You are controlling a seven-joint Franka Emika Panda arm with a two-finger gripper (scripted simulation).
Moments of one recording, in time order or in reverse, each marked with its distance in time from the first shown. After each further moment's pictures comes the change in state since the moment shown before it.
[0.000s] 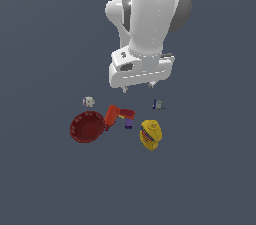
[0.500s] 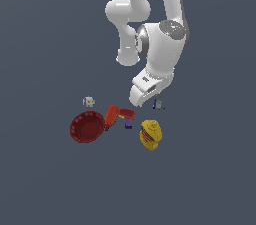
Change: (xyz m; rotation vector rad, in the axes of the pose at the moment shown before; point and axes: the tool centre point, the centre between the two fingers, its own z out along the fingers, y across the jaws) arm -0.003 -0.060 0.085 -0.022 0.001 -0.396
